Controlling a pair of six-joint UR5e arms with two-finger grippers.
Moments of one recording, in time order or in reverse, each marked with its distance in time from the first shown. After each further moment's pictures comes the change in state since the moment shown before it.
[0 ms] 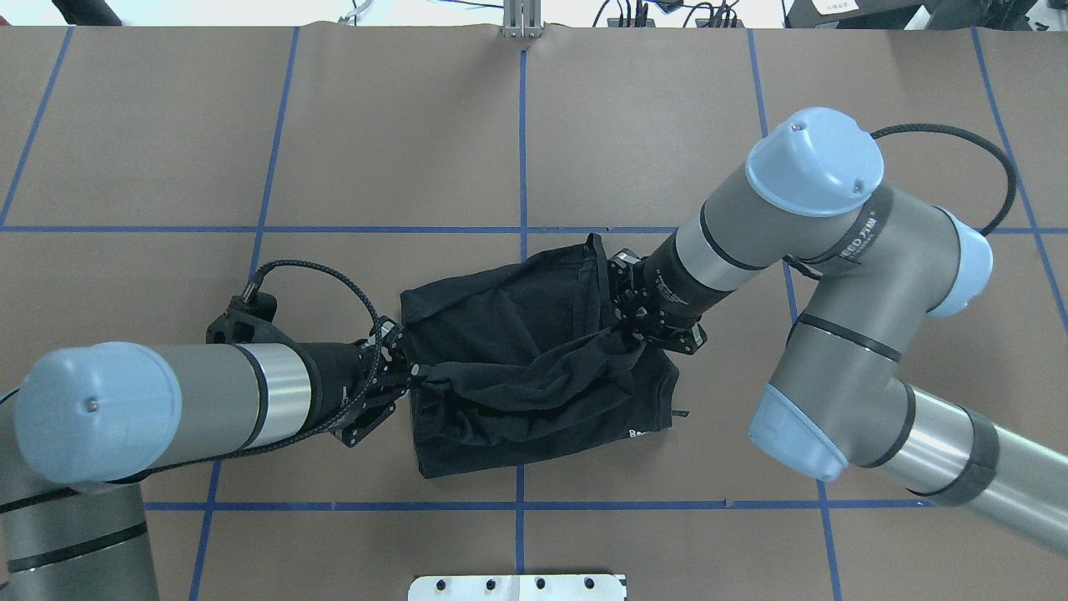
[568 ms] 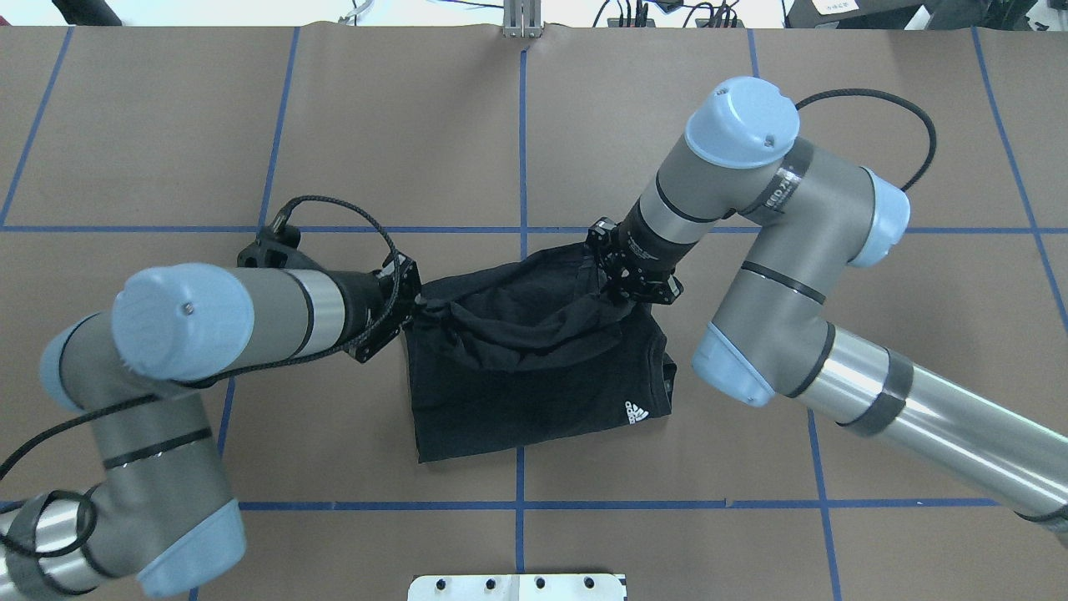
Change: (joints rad) left arm -0.163 -0.116 0.313 -0.106 -0.006 0.171; right arm 0.066 0.168 -0.359 0.076 0.003 -0.185
